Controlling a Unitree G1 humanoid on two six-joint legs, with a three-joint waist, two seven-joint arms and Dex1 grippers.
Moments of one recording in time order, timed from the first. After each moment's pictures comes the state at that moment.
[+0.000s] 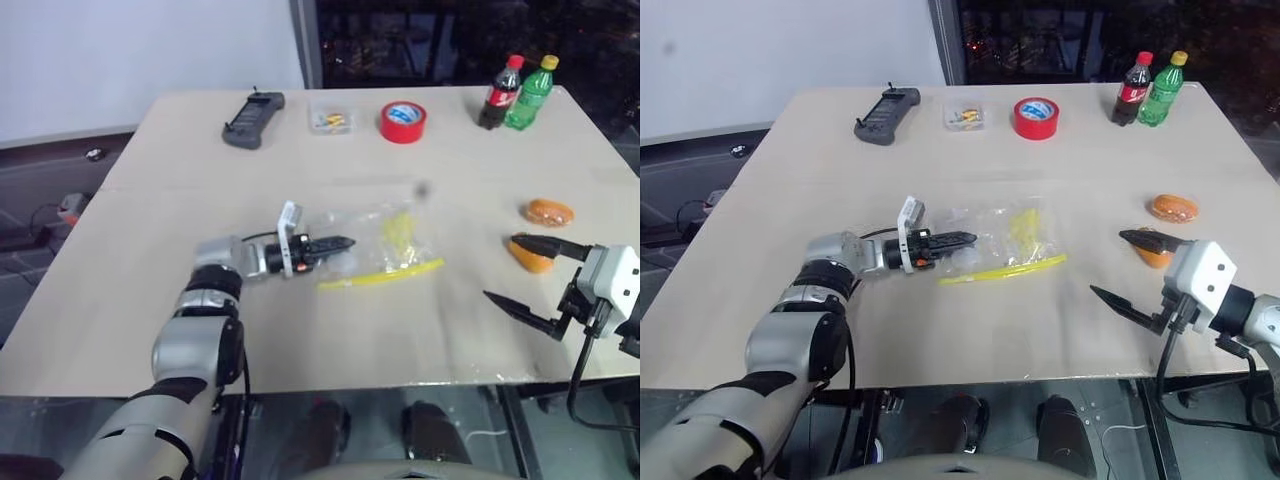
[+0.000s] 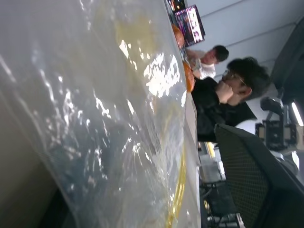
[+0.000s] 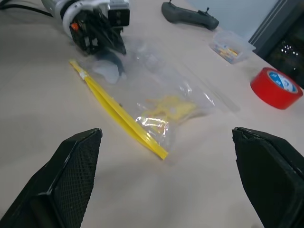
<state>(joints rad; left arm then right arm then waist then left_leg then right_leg) -0.92 0.33 0.15 1.02 -0.34 0.95 -1.24 0.17 -0.80 -0.39 -0.54 0.47 0.21 0.96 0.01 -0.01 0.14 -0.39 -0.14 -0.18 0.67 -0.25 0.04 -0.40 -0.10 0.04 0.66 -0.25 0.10</state>
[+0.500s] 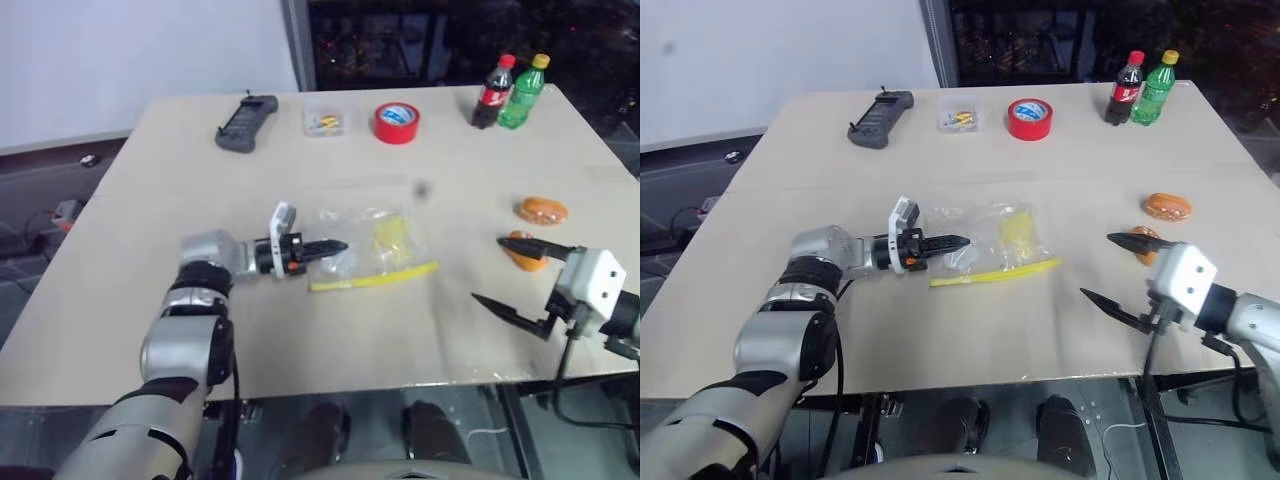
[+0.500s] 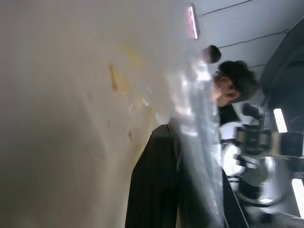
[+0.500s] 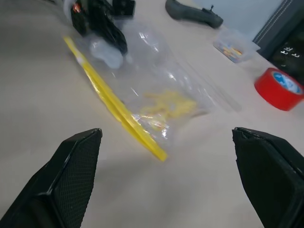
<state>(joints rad) -0.91 0.40 0.16 0.91 -0.47 1.30 -1.31 0.13 -0.78 -0.26 -0.54 0.33 0.16 0.90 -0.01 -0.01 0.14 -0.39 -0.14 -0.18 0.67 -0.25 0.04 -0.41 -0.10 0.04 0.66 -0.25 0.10</state>
